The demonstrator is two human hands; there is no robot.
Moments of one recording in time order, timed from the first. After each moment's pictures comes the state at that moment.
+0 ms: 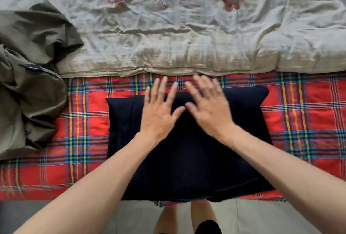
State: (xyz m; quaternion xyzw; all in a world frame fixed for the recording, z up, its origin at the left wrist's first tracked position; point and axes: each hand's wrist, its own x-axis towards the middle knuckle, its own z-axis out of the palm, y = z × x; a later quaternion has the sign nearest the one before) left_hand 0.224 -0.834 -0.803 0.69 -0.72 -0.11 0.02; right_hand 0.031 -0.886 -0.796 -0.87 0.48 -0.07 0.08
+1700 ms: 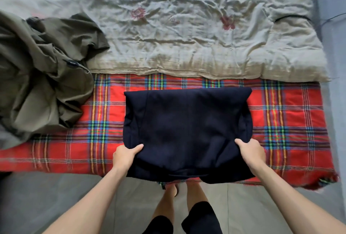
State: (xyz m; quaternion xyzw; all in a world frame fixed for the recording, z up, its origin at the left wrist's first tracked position) left_hand 0.295 -0.656 -0.755 0.89 -0.13 -0.43 0.08; right_hand -0.090 -0.765 -0.744 -0.37 0.85 0.06 0.38
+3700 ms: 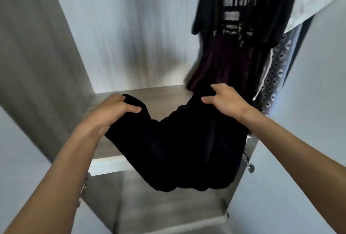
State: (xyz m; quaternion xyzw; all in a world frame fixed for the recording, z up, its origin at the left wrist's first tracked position) left_hand 0.117 0.079 -0.083 0.54 0.65 0.38 0.38; right_hand 0.417 0.113 -0.084 0.61 0.69 -0.23 -0.31
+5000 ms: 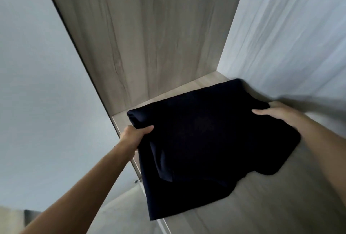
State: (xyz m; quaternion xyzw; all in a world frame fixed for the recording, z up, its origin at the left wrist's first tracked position) left_hand 0.005 0.185 -0.279 -0.13 0.76 0.59 0.25; right_hand 0.101 0.658 -0.269 0.37 0.81 -0.45 0.06
